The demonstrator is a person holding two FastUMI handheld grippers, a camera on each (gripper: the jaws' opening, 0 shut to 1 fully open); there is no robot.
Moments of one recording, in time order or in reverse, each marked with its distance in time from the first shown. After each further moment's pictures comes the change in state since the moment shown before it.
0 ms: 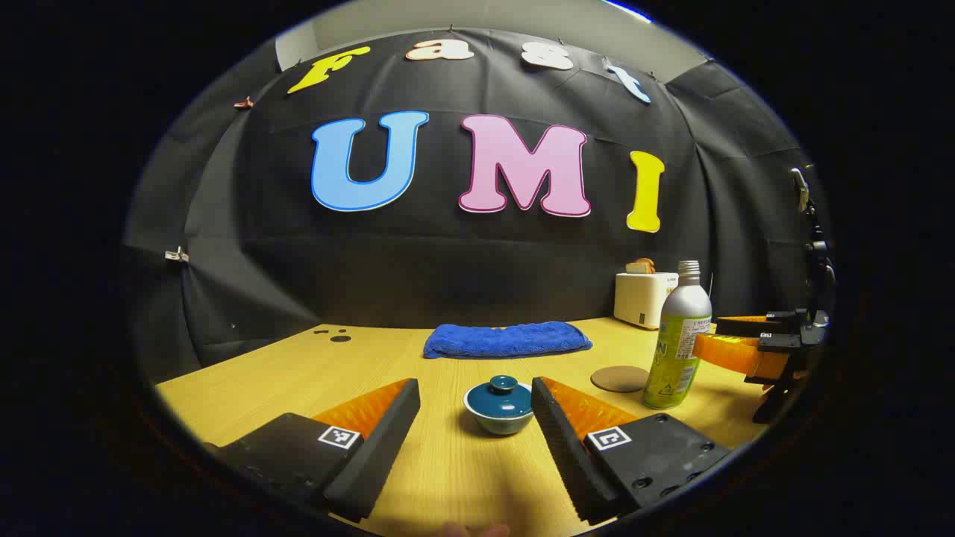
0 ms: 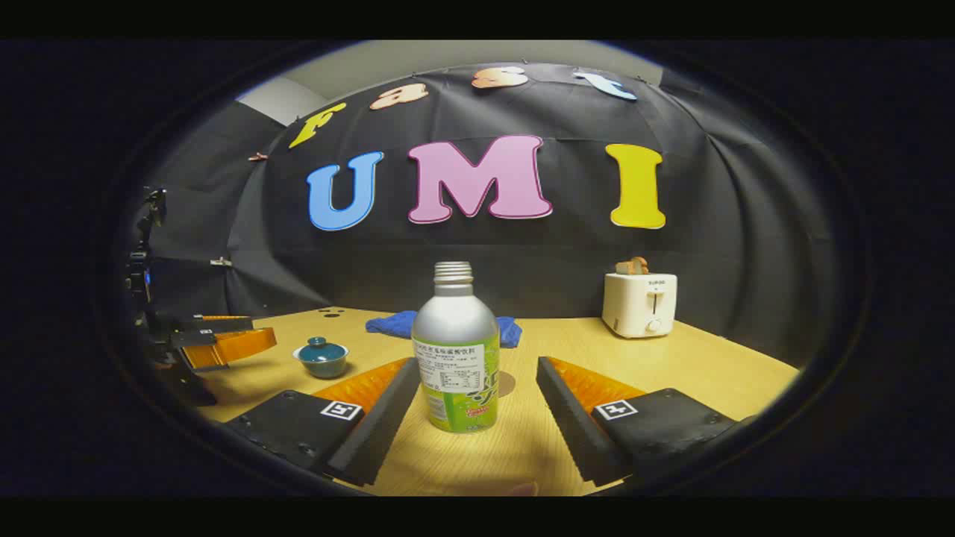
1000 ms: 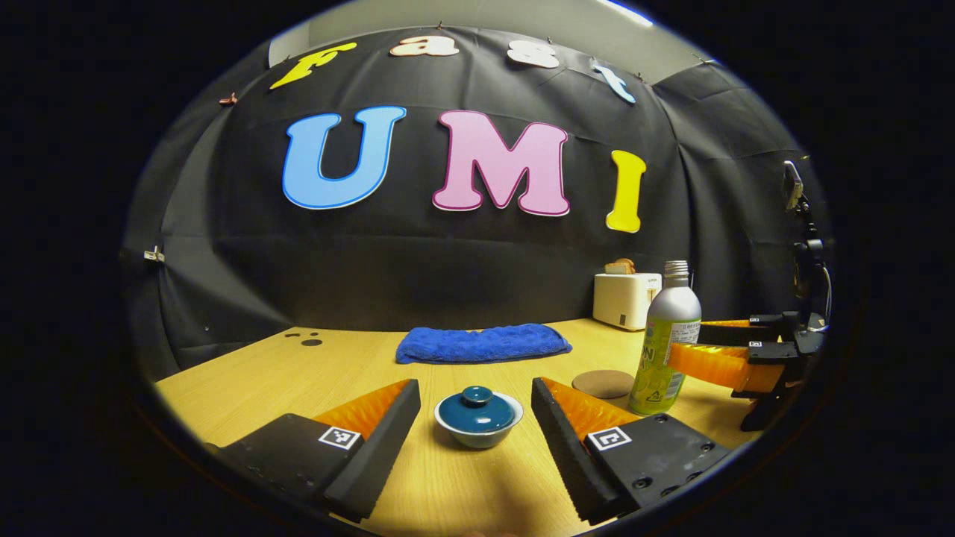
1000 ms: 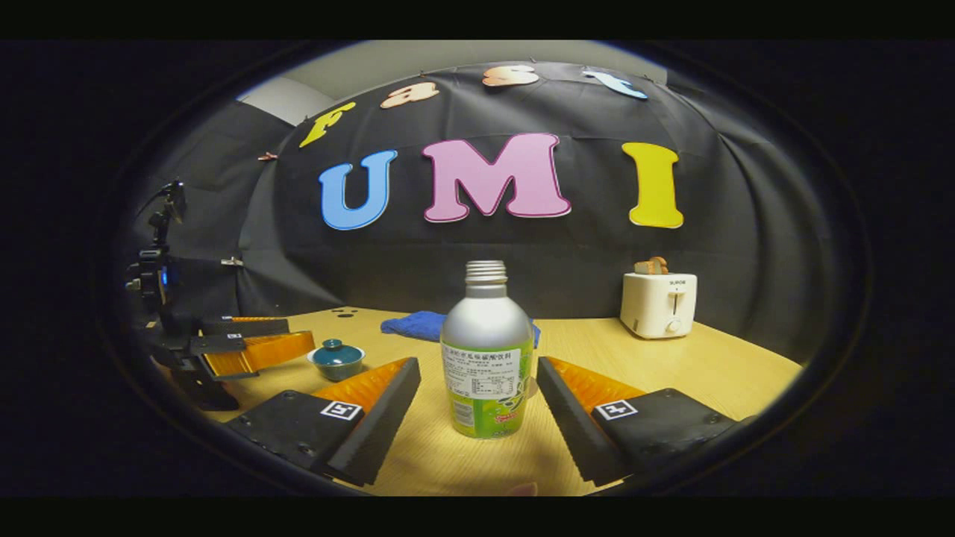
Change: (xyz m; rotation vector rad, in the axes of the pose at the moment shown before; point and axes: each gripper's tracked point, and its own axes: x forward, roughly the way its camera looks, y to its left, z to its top) left arm 0.031 -0.022 0.001 0.008 -0.001 -0.111; right arm 0.009 0.022 -0.002 0.001 0.002 0.051
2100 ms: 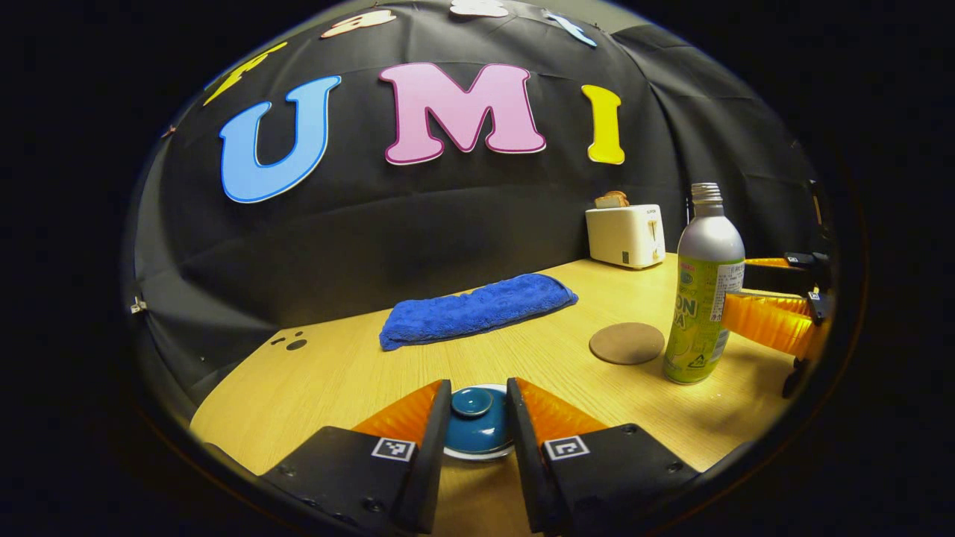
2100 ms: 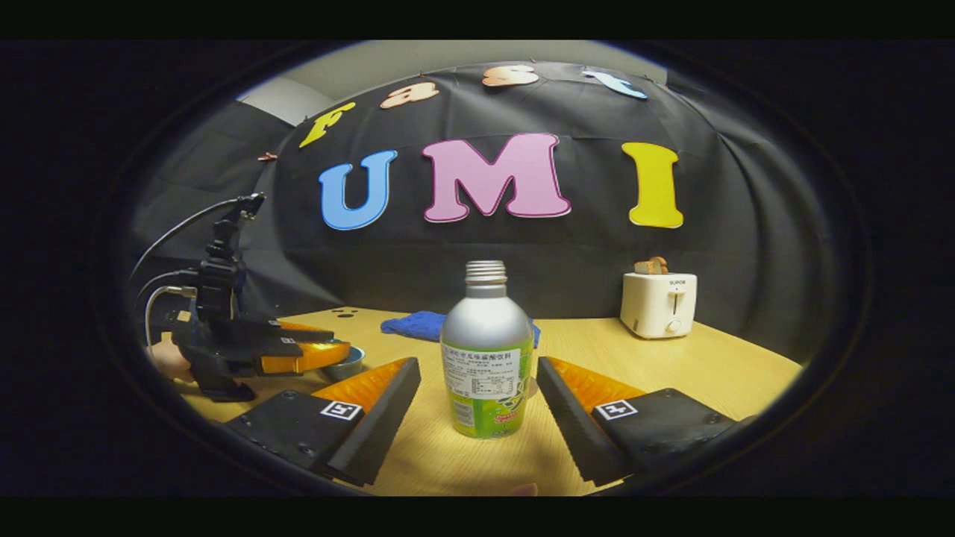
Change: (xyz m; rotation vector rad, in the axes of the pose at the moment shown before) left arm 0.053 0.000 -0.030 0.180 0.210 -0.032; right arm 0.000 -0.001 0.000 0.001 0.001 0.002
